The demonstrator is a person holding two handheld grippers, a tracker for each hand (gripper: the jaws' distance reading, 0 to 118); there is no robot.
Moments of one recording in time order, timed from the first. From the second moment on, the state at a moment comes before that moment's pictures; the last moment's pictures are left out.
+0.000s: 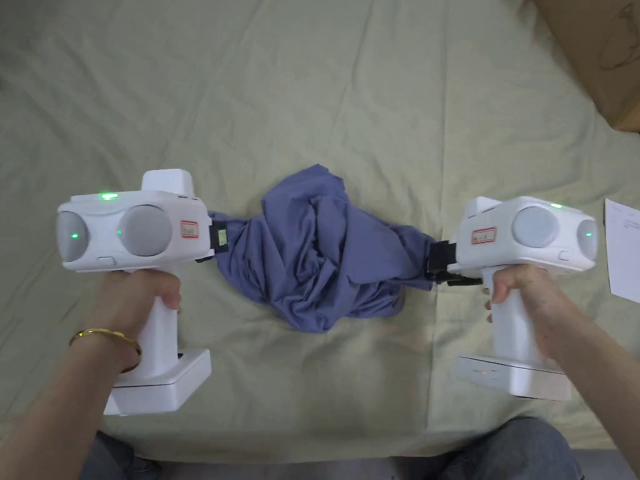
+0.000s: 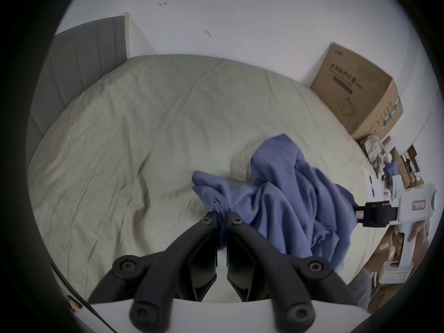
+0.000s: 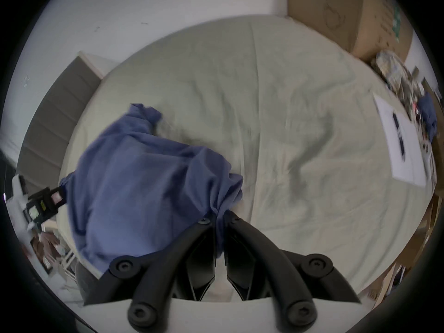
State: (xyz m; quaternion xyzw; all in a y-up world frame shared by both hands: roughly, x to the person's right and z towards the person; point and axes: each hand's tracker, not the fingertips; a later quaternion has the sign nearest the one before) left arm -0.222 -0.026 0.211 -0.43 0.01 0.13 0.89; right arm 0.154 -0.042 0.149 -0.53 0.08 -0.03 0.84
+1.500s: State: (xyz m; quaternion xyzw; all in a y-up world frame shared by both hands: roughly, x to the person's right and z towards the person) left arm -0.305 0.351 0.064 -0.11 0.14 0.05 0.98; right arm 0.178 0.388 0.037 -0.16 -0.08 0.03 0.98
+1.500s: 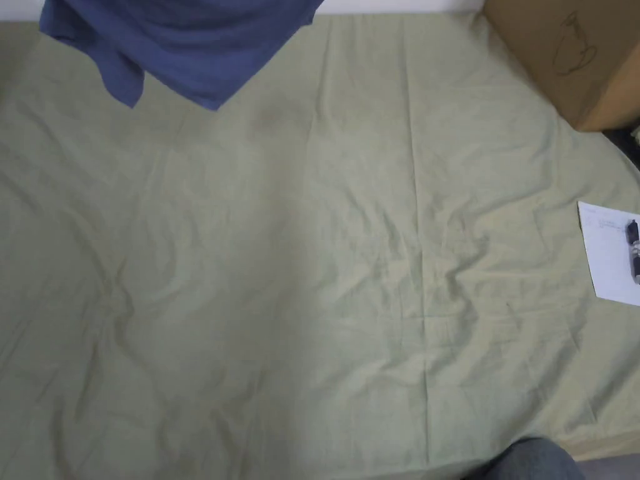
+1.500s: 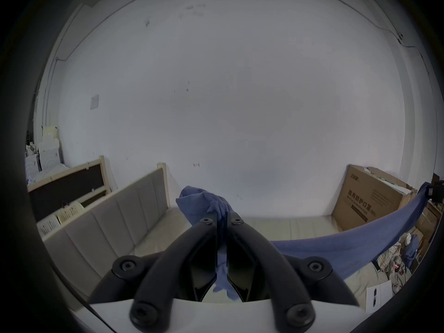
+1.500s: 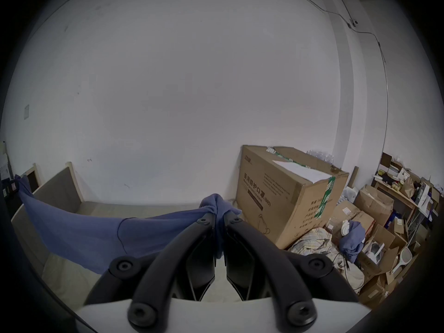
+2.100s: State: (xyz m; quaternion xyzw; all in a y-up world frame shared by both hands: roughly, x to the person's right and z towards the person) left arm -0.294 0.032 0.171 -0.34 0.11 0.09 0.93; right arm 0.218 0.058 0.088 -0.40 -0.02 0.01 0.92
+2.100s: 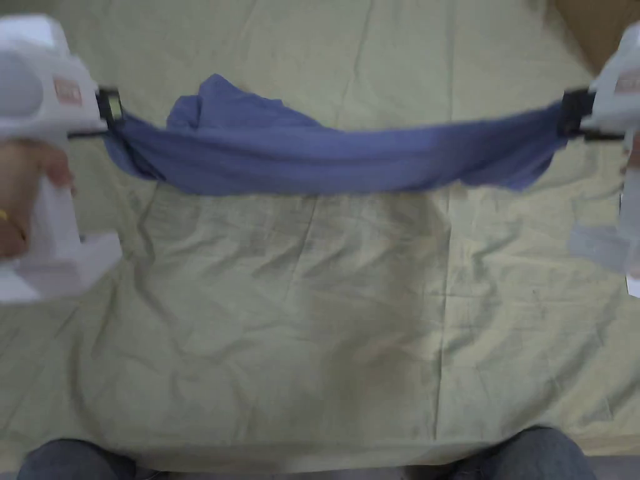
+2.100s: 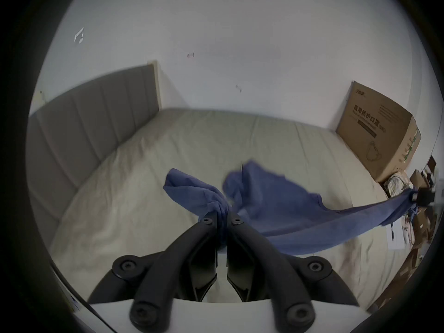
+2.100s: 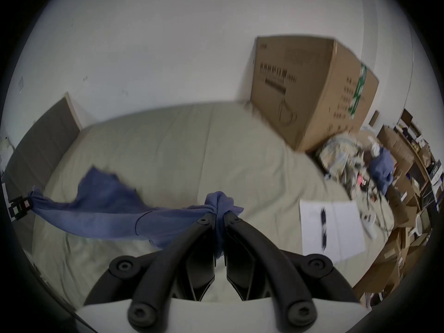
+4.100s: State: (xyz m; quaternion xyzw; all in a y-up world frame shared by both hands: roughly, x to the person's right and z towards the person) left arm -0.201 0.052 0.405 -0.12 0.09 0.00 0.99; right arm 0.150 0.082 0.377 -0.10 0.07 0.03 0.99
